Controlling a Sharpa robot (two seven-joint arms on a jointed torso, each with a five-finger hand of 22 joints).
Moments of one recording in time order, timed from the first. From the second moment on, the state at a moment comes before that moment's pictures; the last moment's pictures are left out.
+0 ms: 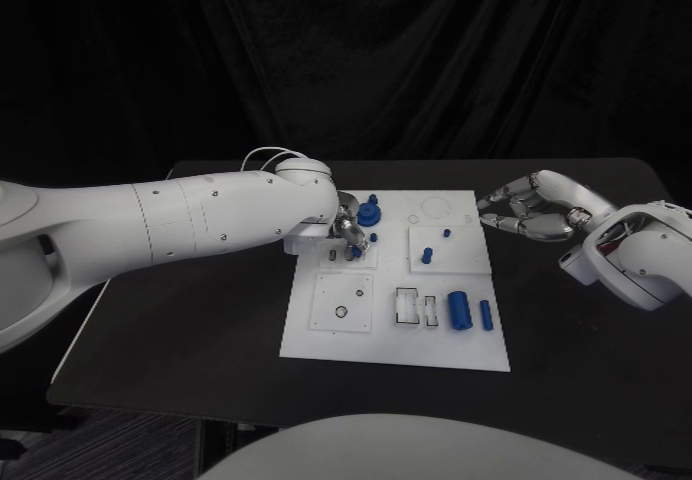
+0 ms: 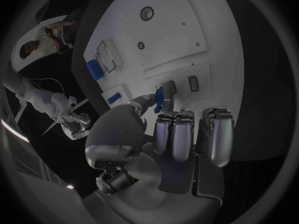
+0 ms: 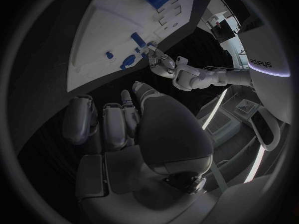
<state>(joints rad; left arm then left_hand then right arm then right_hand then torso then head) 1.36 -0.53 -0.21 1.31 -1.06 0.21 -0.59 1.01 0.01 0.40 0.05 0.47 1.06 0.03 0.29 0.85 1.47 -0.04 1.57 1.31 1.47 -0.09 1.57 1.31 0.04 1.46 0.02 1.48 1.31 1.32 -0.97 -0.25 1.49 -1.04 -0.39 0.27 1.43 -0.02 0.22 0.22 0.31 0.91 0.13 0.11 0.13 1.33 0.04 1.39 1.18 1.47 -0.03 1.33 1.15 0.08 1.41 0.08 1.24 1.31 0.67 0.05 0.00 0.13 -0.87</state>
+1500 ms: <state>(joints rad) 1.33 -0.67 -0.21 1.42 -0.94 -0.03 -0.53 0.95 -0.01 0.50 0.00 0.43 1.08 0.02 0.28 0.89 1.47 -0.05 1.57 1.31 1.46 -0.10 1.57 1.31 0.04 1.46 0.02 1.46 1.31 1.32 -0.98 -0.25 1.49 -1.04 -0.37 0.25 1.43 -0.02 0.23 0.21 0.34 0.91 0.13 0.11 0.13 1.33 0.04 1.39 1.18 1.47 -0.03 1.32 1.15 0.08 1.41 0.08 1.23 1.31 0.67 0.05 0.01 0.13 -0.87</state>
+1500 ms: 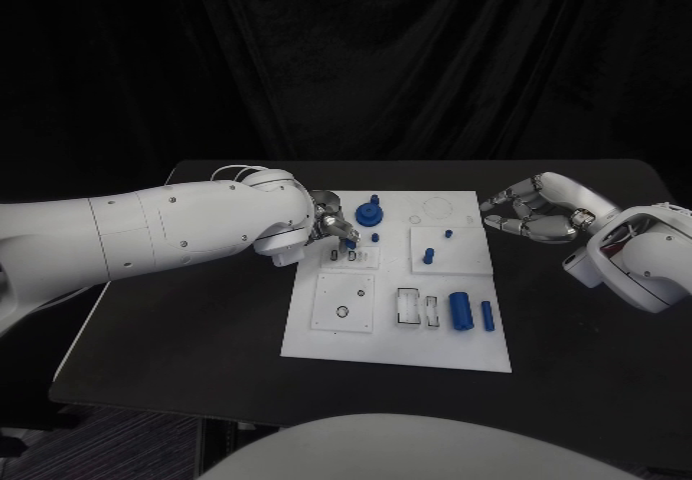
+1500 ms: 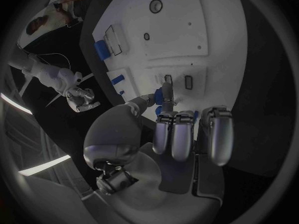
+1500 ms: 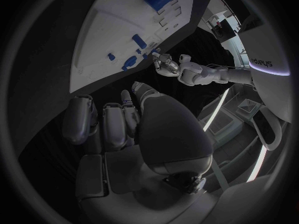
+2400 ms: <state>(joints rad) 1.30 -0.68 -0.21 1.41 -0.93 -0.04 -0.53 0.95 -0.01 0.51 0.00 0.42 1.08 0.03 0.28 0.89 1.47 -0.05 1.57 1.31 1.46 -0.10 1.57 1.31 0.04 1.46 0.02 1.45 1.31 1.32 -0.98 -0.25 1.49 -1.04 -0.37 0.24 1.43 -0.02 0.24 0.21 0.35 0.91 0.13 0.11 0.13 1.32 0.04 1.38 1.18 1.47 -0.03 1.32 1.15 0.08 1.41 0.08 1.23 1.31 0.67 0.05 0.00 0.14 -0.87</state>
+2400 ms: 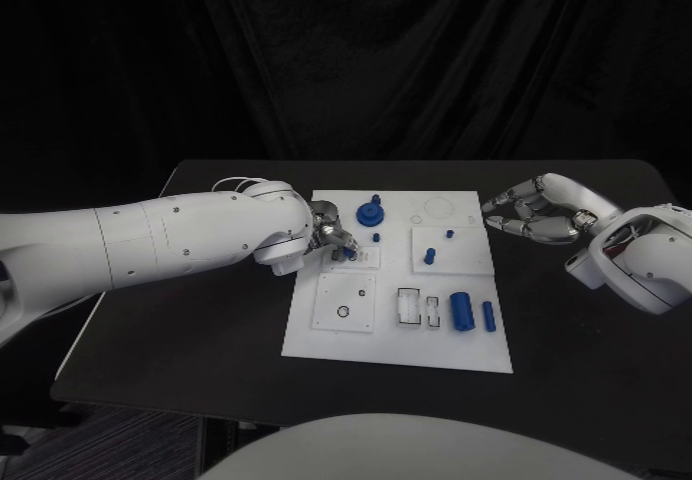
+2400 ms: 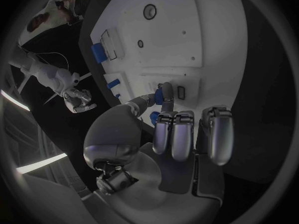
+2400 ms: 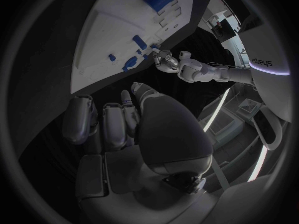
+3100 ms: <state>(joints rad) 1.28 -0.68 -0.20 1.41 -0.93 -0.07 -0.50 0.95 -0.01 0.51 0.00 0.42 1.08 0.03 0.28 0.90 1.47 -0.05 1.57 1.31 1.46 -0.10 1.57 1.31 0.04 1.45 0.01 1.45 1.31 1.32 -0.98 -0.25 1.49 -1.04 -0.36 0.24 1.43 -0.02 0.24 0.21 0.36 0.91 0.13 0.11 0.13 1.32 0.04 1.38 1.18 1.47 -0.03 1.32 1.15 0.08 1.41 0.08 1.23 1.31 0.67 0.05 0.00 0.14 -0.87</state>
